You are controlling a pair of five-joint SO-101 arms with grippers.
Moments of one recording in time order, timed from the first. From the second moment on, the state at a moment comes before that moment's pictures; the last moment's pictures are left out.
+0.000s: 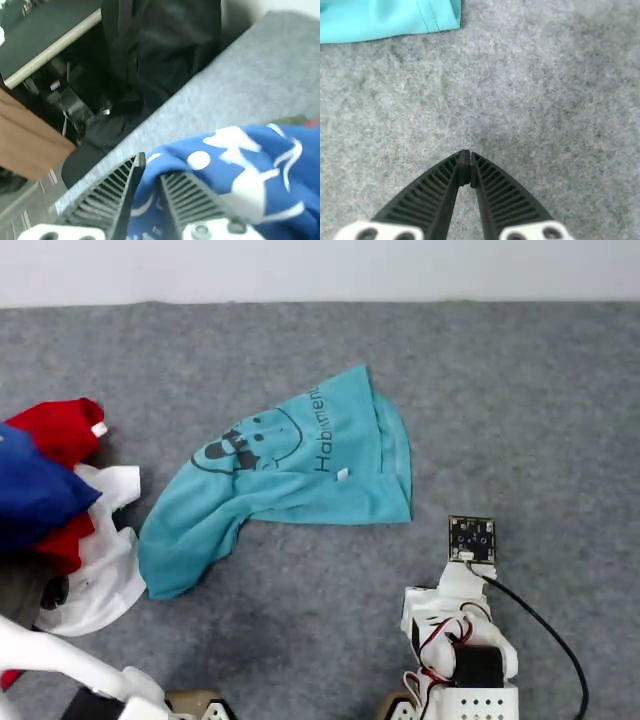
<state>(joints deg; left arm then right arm) -67.8 -22.4 7.6 57.3 -16.5 -3.3 -103.6 95.6 74.7 -6.4</state>
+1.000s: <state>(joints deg) -34.9 -46.8 8.7 99.1 -10.0 -3.3 -103.6 95.6 74.7 -6.4</state>
